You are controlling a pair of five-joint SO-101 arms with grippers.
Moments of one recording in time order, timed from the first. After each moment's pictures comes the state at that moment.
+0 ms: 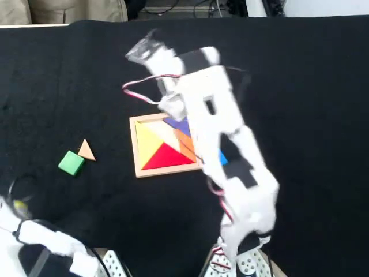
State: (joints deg) left arm -68.1 -31.0 52.4 69.9 -24.0; right arm -21.1 16.7 -29.8 99.0 27.5
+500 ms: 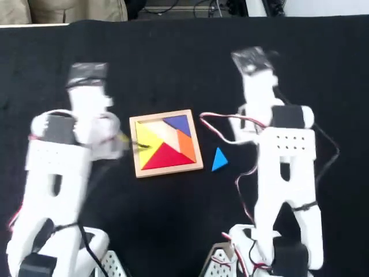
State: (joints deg) left arm 8.2 -30.7 20.4 87.3 7.7; right arm 5.1 -25.0 27.4 75.2 16.9
